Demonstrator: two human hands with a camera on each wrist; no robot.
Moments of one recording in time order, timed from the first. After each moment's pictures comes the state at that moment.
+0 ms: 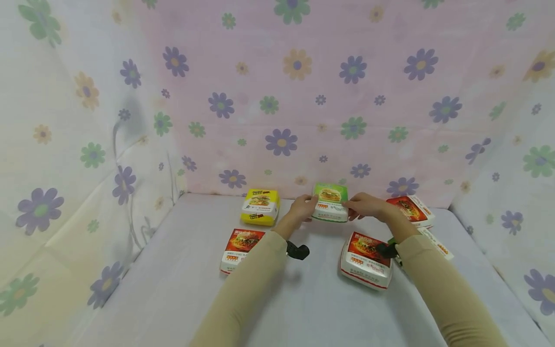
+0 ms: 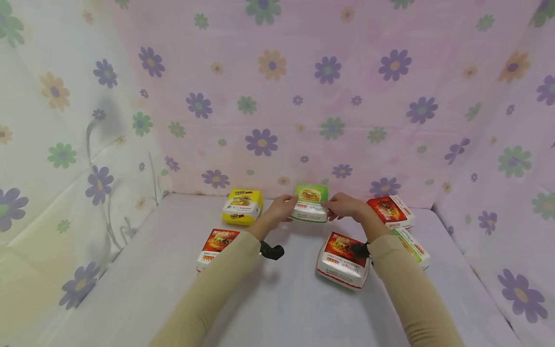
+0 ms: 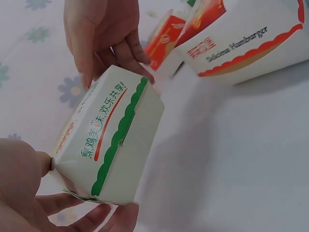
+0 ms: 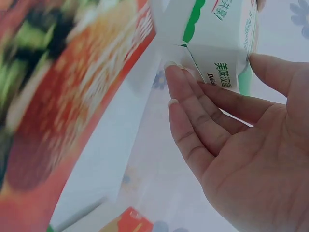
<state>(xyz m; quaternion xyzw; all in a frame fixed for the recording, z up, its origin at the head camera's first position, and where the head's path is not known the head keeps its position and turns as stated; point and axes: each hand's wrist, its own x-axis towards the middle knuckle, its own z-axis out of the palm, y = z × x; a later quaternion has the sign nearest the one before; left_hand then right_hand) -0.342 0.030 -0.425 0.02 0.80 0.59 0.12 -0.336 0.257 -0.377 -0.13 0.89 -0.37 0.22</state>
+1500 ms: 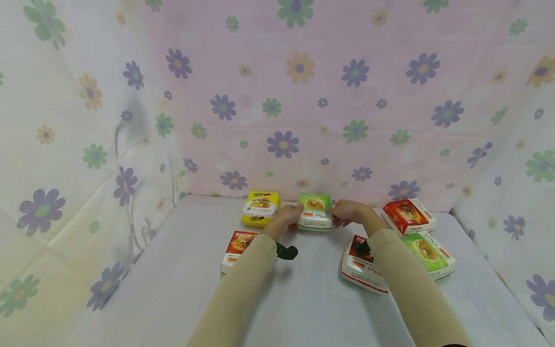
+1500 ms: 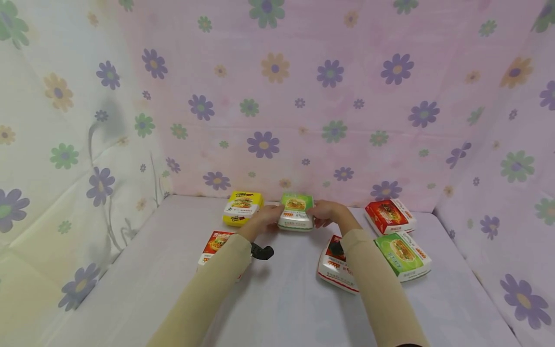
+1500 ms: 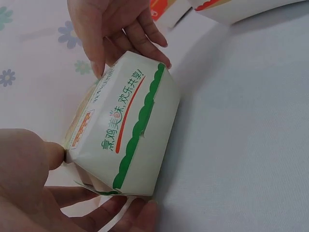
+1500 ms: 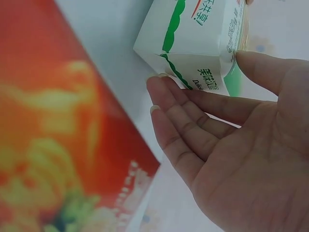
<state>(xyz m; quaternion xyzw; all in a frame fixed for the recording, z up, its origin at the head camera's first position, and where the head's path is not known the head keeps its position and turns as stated) -0.358 -0.011 -0.450 -0.06 0.79 0.57 0.21 -0.359 0.208 -0.399 -0.04 0.88 -0.38 0.29</state>
